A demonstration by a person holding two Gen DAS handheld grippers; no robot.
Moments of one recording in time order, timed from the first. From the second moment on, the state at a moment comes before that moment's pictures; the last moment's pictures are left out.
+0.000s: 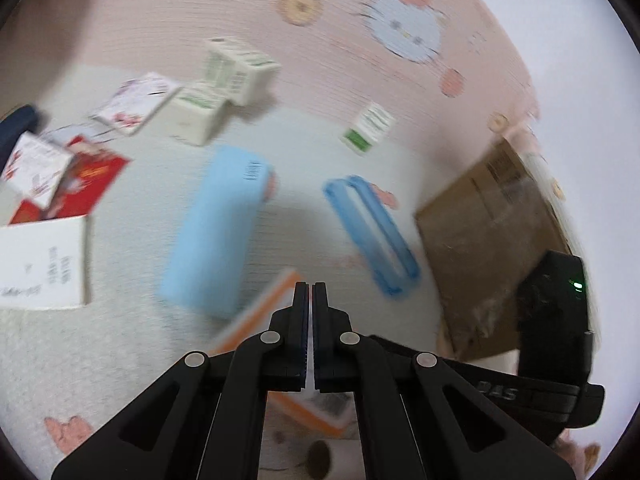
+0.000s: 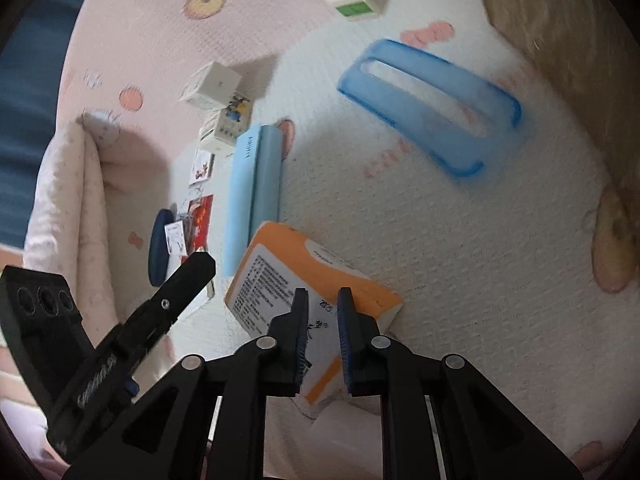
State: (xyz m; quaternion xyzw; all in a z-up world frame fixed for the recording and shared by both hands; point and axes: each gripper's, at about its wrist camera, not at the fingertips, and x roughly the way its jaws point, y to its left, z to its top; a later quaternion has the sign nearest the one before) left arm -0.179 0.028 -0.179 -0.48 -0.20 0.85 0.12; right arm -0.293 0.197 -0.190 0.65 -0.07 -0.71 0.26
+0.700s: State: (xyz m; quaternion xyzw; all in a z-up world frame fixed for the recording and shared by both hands) left arm -0.143 0.016 -0.237 -0.54 -0.21 0.81 0.09; right arm -0.292 0.205 -0.199 0.64 -0.07 -0.72 0.24
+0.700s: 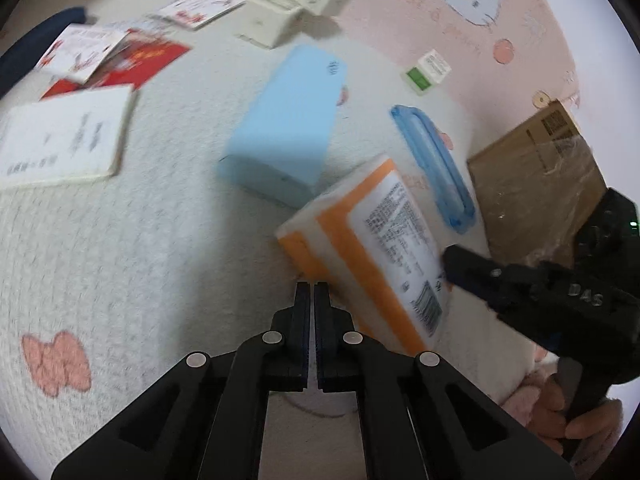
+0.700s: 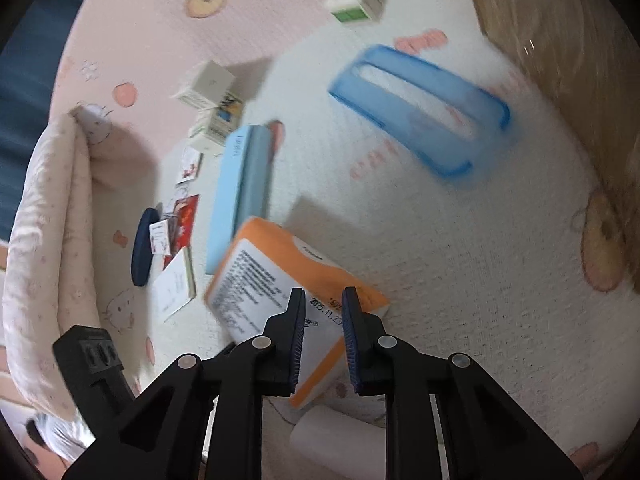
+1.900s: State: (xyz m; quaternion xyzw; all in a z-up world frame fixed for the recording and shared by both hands) left arm -0.211 0.047 -0.164 -0.49 -0.24 0.82 0.13; right arm -0.318 0.257 -0.168 0.60 -0.18 -0.76 0.18
